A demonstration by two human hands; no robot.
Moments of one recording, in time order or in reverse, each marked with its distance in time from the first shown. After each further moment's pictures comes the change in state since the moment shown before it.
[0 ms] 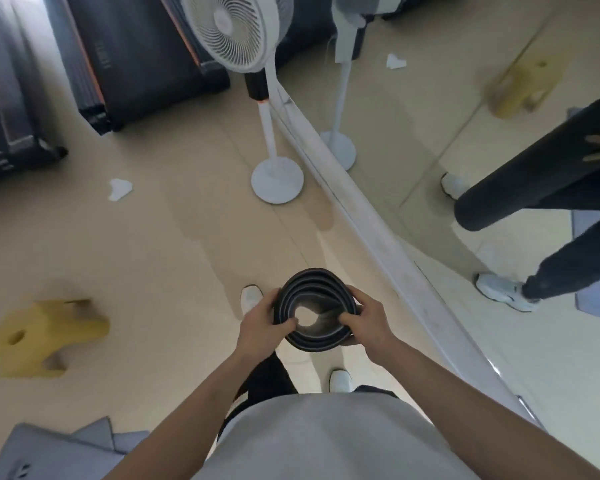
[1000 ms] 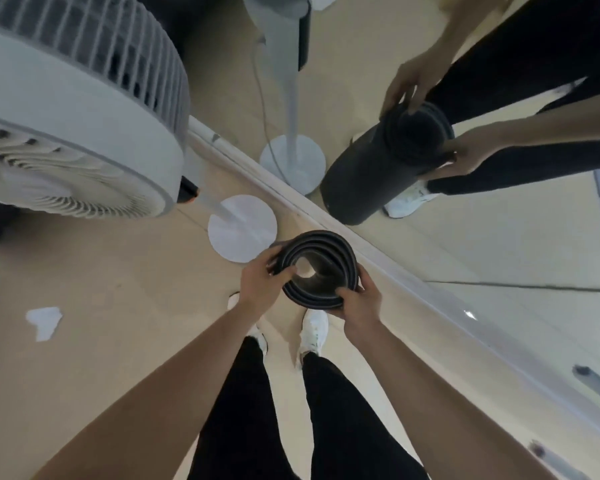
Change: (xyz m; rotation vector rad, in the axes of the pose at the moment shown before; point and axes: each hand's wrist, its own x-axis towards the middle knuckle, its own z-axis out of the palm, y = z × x) left_hand 0.582 0.161 -0.066 0.218 -0.232 0.195; right_hand 0.452 -0.219 0.065 0.741 0.515 0.231
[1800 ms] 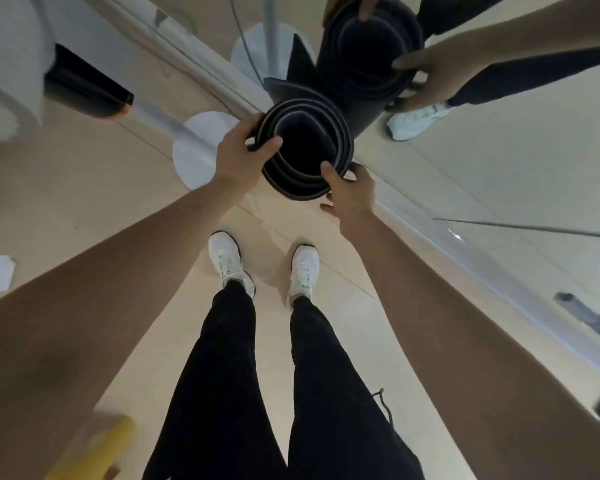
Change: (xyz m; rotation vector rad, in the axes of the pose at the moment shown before) left_hand 0.141 -0.030 0.012 0.017 -0.018 0.071; right_hand 0.119 -0.011 0.051 -0.259 0.070 -0.046
